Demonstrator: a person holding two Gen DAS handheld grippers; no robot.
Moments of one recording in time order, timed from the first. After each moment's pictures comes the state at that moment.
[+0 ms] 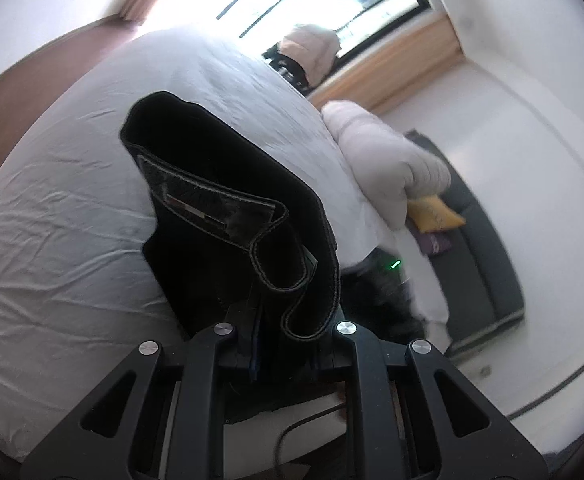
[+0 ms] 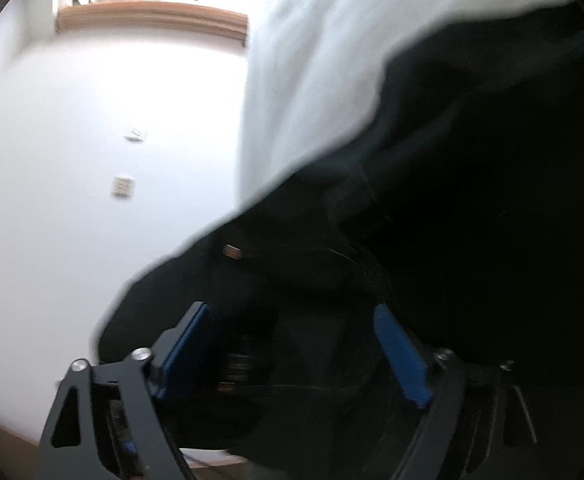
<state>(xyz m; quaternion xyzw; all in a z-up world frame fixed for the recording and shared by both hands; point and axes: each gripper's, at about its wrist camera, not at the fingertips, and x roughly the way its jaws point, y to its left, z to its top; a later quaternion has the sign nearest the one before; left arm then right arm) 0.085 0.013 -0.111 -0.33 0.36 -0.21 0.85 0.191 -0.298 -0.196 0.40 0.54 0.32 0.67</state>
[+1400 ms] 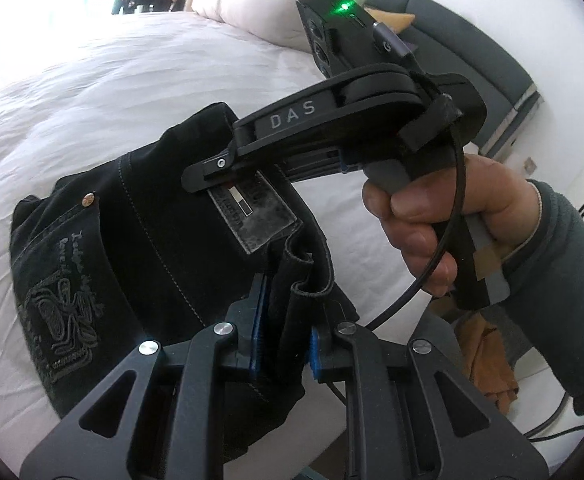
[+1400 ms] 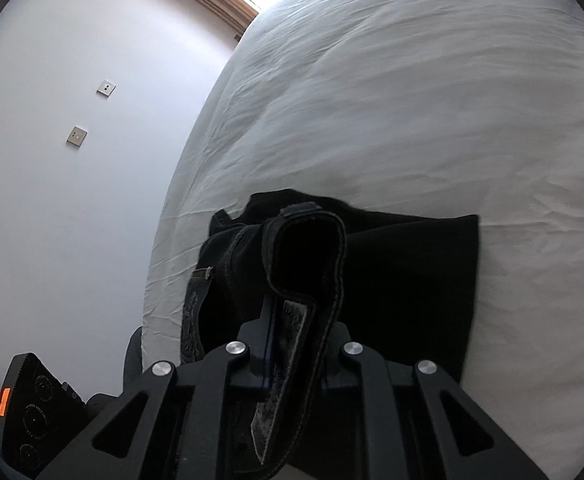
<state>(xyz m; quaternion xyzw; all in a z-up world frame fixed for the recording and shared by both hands) 0.142 -0.266 -0.152 -0.01 0.45 -0.35 0.82 0.213 -0.453 -0.136 0.18 0.55 0.28 0.76</state>
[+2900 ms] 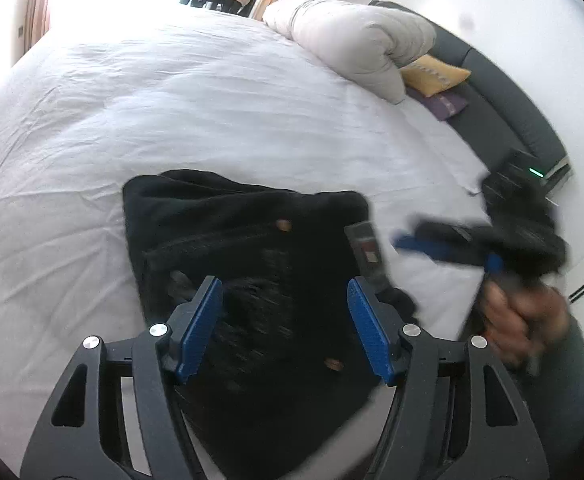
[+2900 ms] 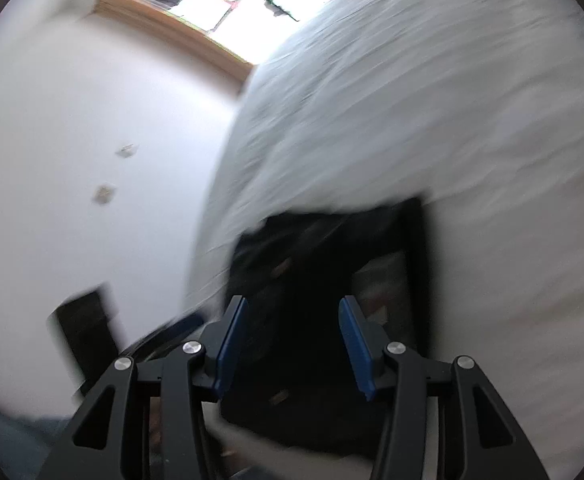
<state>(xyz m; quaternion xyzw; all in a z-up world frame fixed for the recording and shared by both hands) 0.167 -0.168 -0.153 -0.10 0.45 -0.27 0.85 0.153 -0.505 -0.127 0.29 0.48 0.29 0.77</state>
